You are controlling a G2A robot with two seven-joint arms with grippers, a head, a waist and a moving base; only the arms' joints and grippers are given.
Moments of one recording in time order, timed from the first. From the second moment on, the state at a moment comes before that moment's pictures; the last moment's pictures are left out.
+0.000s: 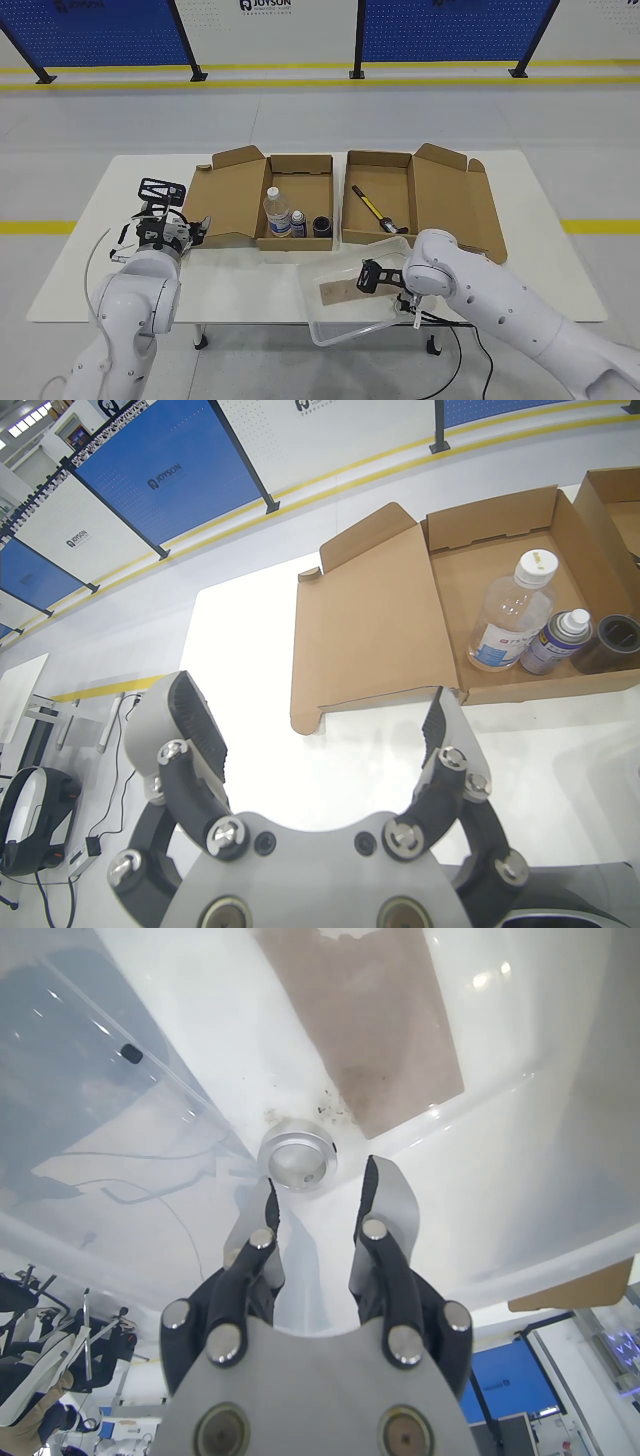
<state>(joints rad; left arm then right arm) 1.45 -1.13 -1.54 -2.10 1.52 0.10 -0.94 -0.66 -1.01 0.43 -1.51 -0.75 -0.37 1.45</state>
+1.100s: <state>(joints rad) 1.45 -1.13 -1.54 -2.10 1.52 0.10 -0.94 -0.64 -1.07 0.38 -1.42 -0.77 -0.35 1.46</state>
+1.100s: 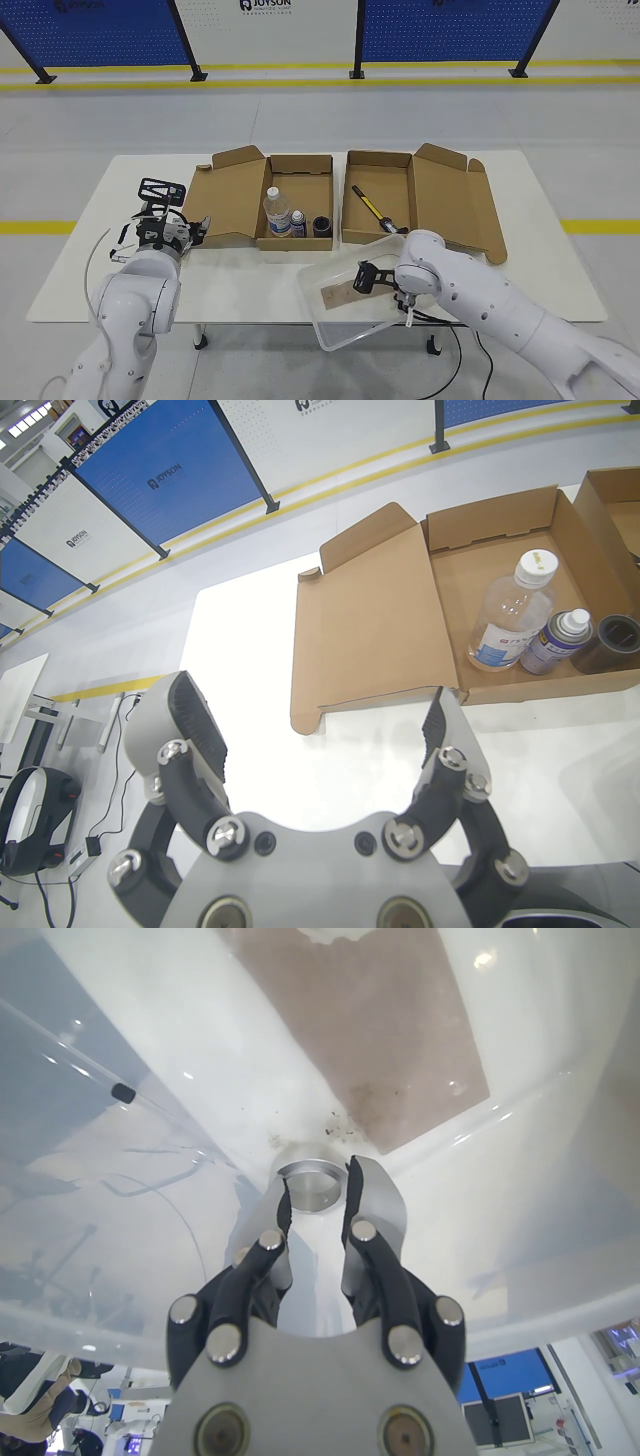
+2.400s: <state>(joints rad) 1.45 -1.13 -1.54 -2.10 1.52 0.10 -0.94 -0.64 -1.10 0.38 -1.35 -0.78 -0.36 1.46</state>
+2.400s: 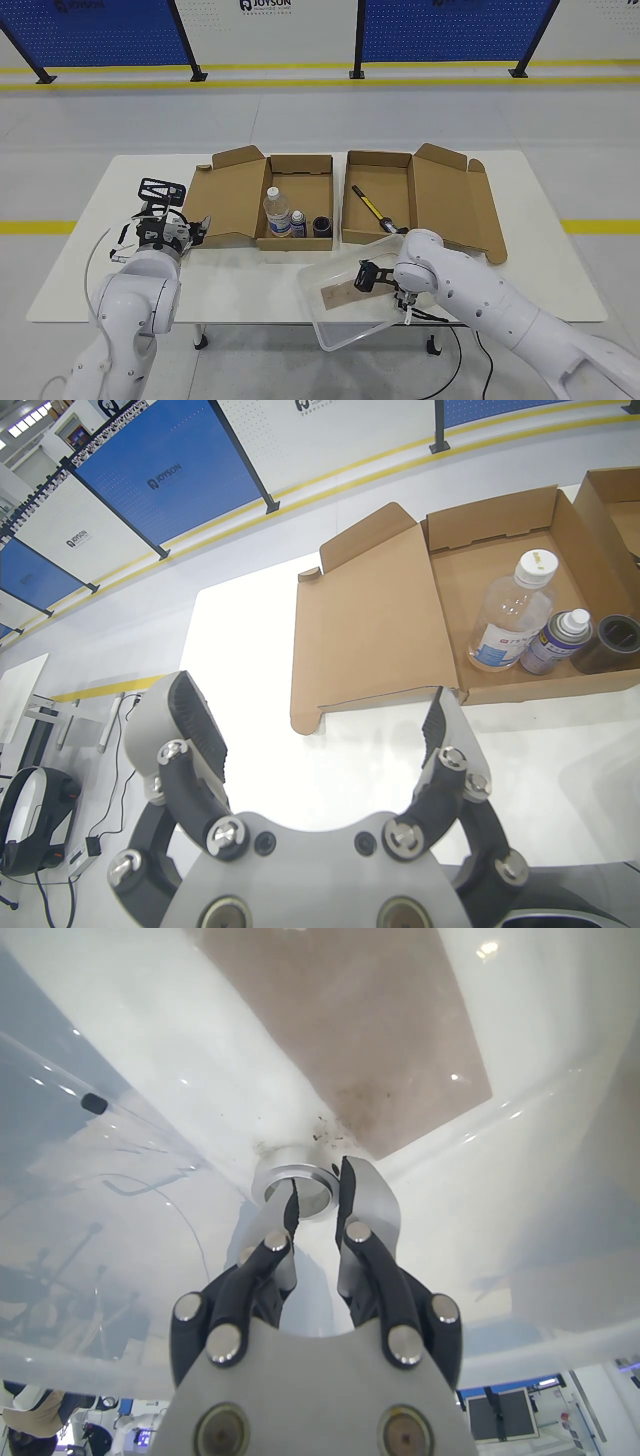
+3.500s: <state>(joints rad) 1.45 -1.13 -1.54 -2.10 1.52 0.10 -0.94 -0.64 -1.15 0.39 -1.25 -0.75 -0.43 1.35</state>
